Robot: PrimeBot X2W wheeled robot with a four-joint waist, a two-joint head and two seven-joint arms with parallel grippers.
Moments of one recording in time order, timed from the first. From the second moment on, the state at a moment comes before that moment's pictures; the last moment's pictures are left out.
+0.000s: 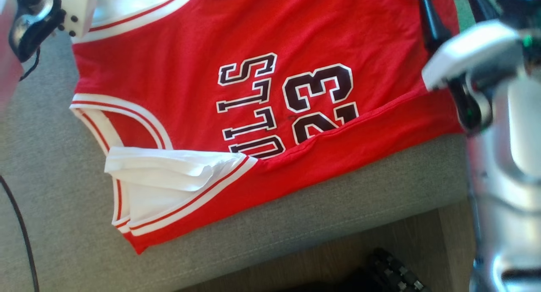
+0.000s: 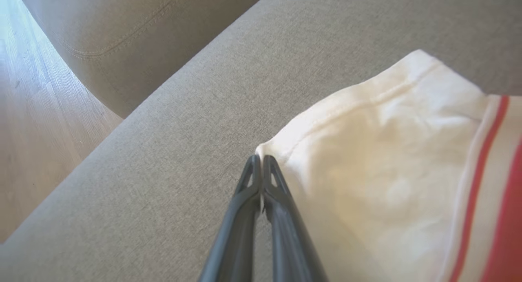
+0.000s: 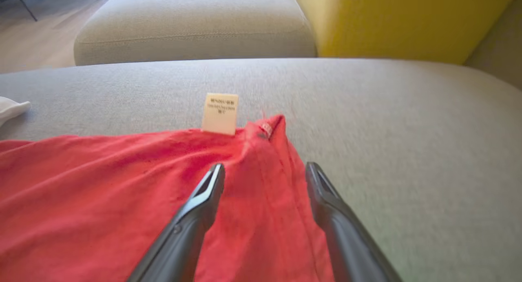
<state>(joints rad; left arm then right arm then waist) -1.32 0.54 -1.05 0.71 -0.67 -0.13 0.25 -0.69 -0.06 -0.06 0.31 0.15 0.13 0.11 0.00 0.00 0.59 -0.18</state>
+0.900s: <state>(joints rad) -1.36 0.53 -1.22 0.72 -0.76 -0.13 0.12 -1.19 -0.11 0.01 0.97 -0.43 0.13 0.30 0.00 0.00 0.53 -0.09</state>
